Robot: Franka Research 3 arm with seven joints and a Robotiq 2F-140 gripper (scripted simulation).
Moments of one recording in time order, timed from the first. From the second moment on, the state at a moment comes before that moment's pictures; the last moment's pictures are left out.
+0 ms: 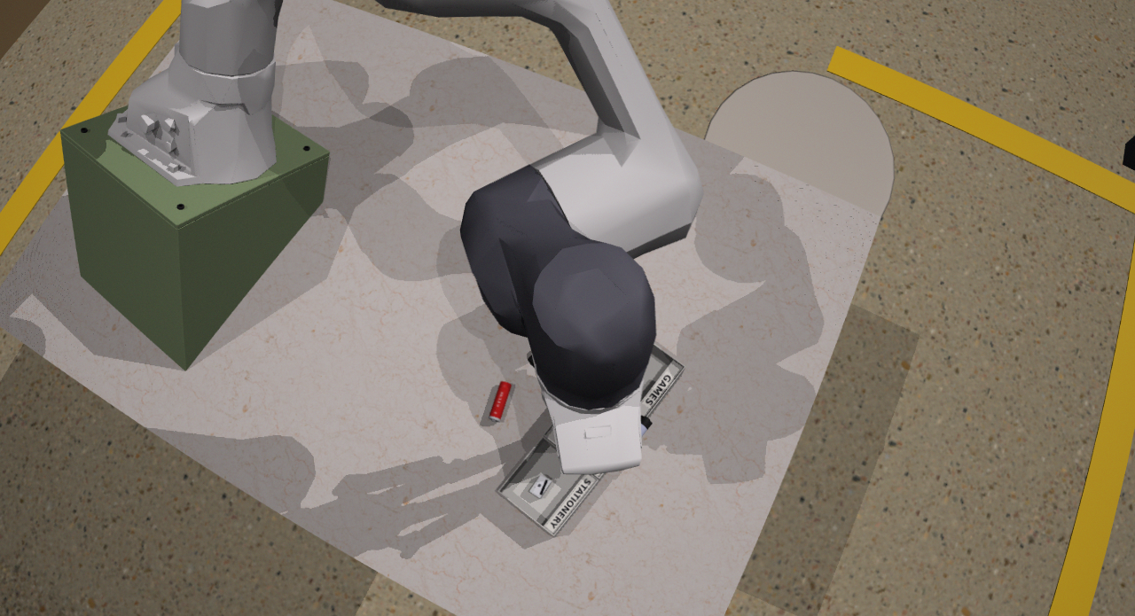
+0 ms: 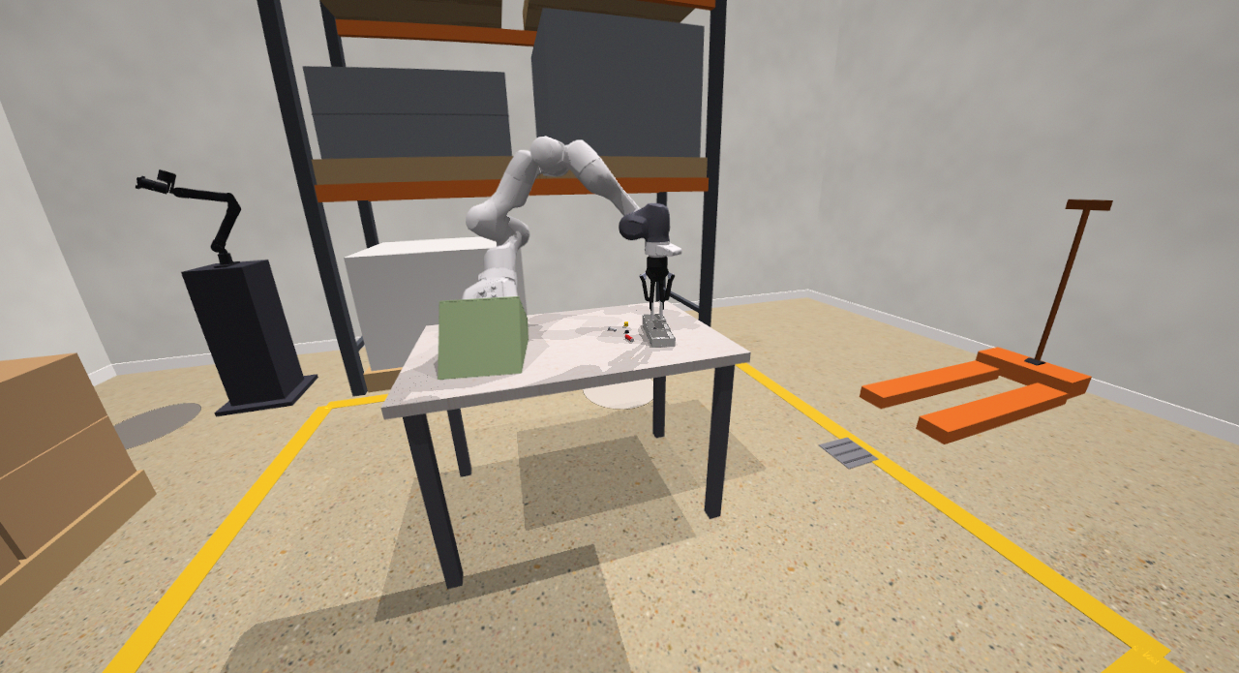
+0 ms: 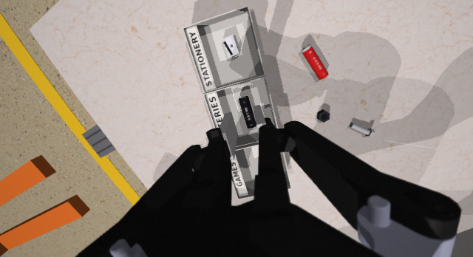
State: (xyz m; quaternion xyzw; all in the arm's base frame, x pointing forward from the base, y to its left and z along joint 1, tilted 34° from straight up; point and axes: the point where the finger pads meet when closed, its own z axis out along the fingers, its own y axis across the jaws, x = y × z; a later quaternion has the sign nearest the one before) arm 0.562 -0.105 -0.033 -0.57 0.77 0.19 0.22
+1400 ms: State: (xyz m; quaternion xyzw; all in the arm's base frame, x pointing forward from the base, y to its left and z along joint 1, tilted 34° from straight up) arm 0.446 -0.112 -0.044 -0.70 0.65 0.16 0.25
